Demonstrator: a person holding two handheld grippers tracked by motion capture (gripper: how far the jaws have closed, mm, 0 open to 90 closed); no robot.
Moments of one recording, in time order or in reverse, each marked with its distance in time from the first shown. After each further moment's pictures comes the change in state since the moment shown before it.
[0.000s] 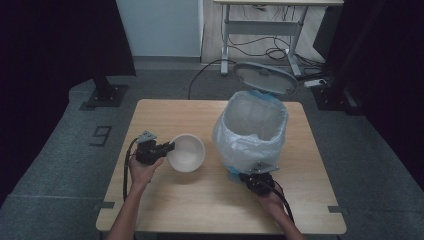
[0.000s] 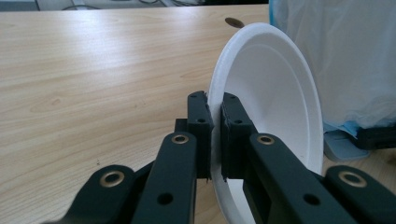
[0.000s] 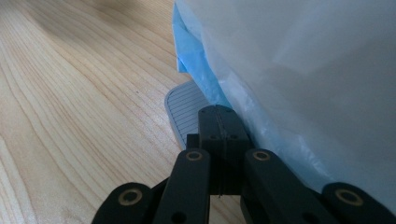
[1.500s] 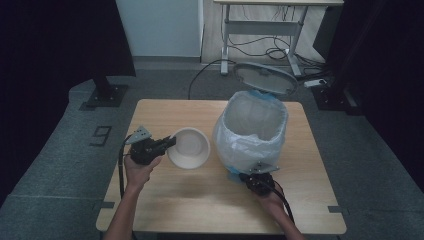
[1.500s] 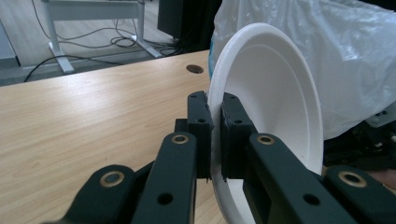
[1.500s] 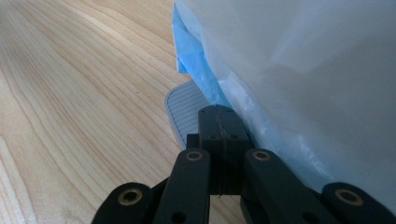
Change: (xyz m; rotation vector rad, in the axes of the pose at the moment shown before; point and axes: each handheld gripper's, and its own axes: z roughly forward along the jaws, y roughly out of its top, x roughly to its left) left arm -0.037 0.031 -0.045 -0.142 -0.091 0.095; right arm 0.000 0.000 0.000 -0.005 0.003 0.005
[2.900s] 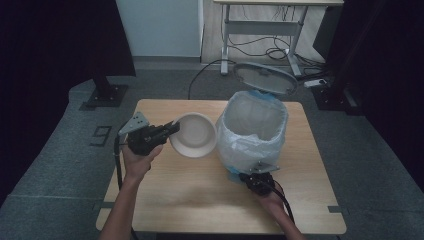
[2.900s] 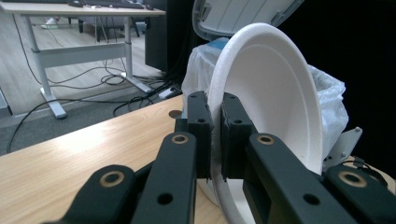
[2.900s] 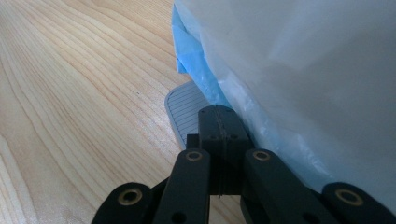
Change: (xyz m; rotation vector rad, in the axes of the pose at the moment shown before) left arm -0.031 0.061 -0.019 -0.108 -0.050 0.086; right arm -0.001 0.000 0.000 -0.001 0.007 0.006
